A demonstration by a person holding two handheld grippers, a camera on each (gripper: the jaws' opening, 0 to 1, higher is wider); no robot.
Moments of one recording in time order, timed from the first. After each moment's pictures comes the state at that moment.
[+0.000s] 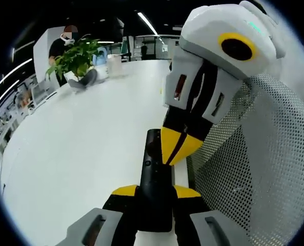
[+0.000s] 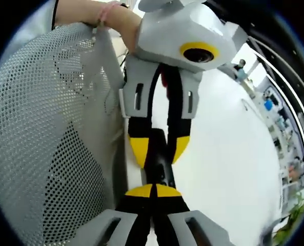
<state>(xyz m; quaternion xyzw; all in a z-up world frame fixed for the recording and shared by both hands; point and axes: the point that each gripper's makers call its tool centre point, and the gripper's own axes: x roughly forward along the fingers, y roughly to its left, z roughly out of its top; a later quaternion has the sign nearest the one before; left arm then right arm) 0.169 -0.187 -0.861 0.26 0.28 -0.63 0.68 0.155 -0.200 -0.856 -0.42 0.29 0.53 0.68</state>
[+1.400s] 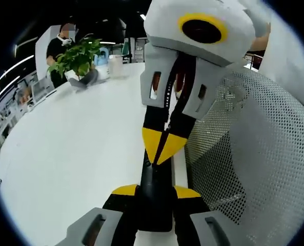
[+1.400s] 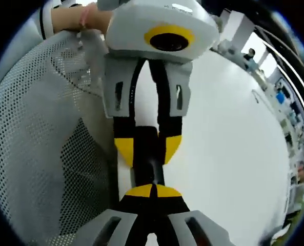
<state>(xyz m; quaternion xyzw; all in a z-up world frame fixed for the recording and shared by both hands) 0.168 -0.186 -0.861 0.23 0.29 -0.63 0.68 0.169 -0.197 -0.856 -0.45 0.35 0.55 0.61</state>
